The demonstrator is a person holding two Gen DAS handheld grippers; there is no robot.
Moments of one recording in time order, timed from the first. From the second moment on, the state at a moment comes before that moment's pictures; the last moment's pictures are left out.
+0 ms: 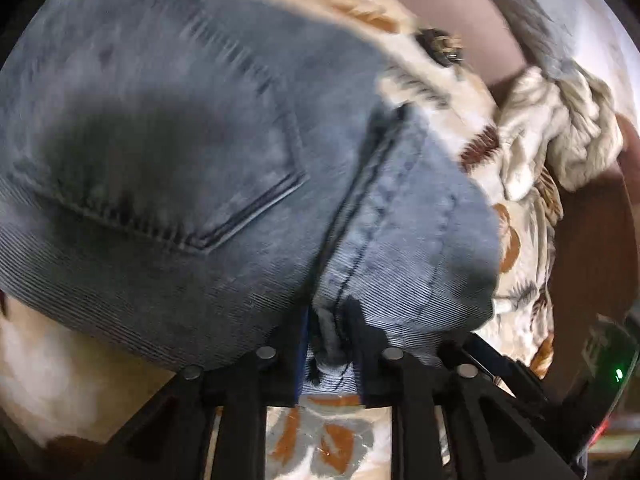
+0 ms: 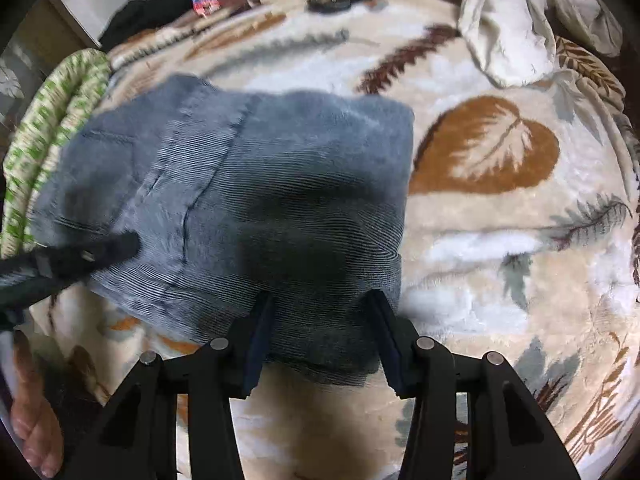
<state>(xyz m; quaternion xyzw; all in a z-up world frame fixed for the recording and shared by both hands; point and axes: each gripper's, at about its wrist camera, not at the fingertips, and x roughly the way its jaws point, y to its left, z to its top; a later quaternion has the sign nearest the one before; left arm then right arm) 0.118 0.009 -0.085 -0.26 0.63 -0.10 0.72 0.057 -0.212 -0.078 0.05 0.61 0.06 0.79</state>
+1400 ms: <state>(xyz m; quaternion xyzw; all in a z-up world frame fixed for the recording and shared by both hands) 0.044 0.238 -0.061 -0.47 0.46 0.05 0.75 0.031 -0.074 -0.001 0.15 0.47 0.25 0.84</state>
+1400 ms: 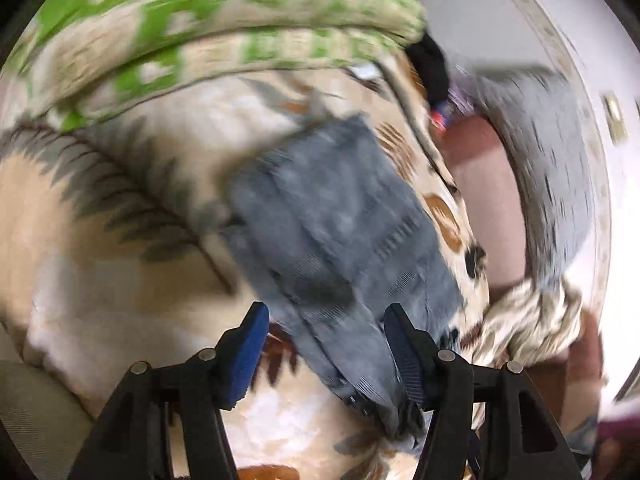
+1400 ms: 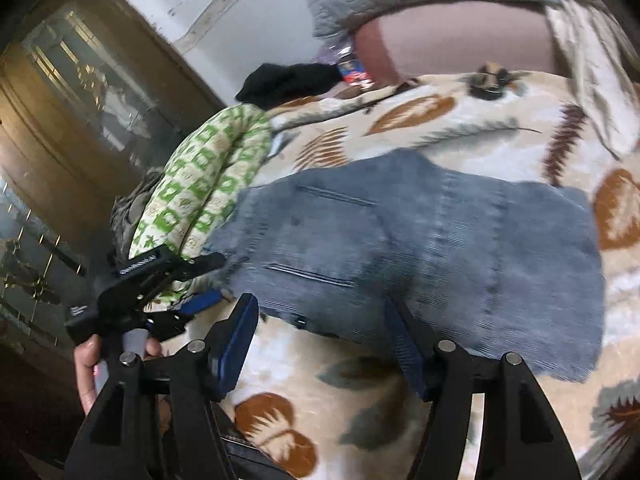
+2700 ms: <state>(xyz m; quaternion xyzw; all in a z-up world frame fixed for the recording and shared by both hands) 0.065 0.193 -0.050 -0.35 0.41 0.13 0.83 0.079 -0.054 -0.010 0.18 0.52 0.34 0.76</state>
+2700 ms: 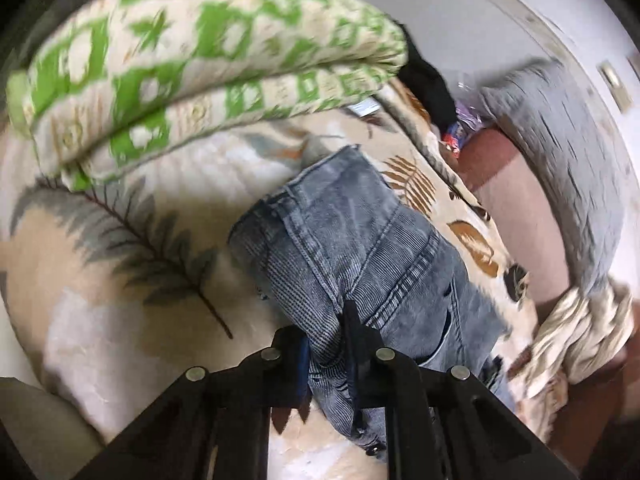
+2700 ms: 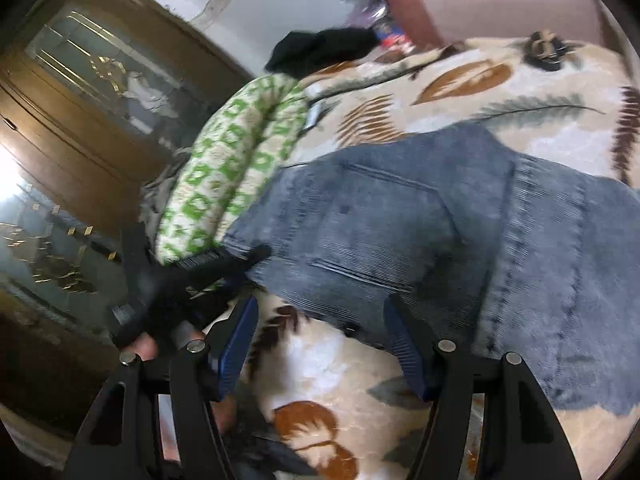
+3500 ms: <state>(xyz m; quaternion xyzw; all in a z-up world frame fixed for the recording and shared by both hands) 0.086 0.121 -0.050 -0.08 0.45 0.15 0.88 0.189 0.221 -0.091 -0.28 0.73 0.35 0.52</state>
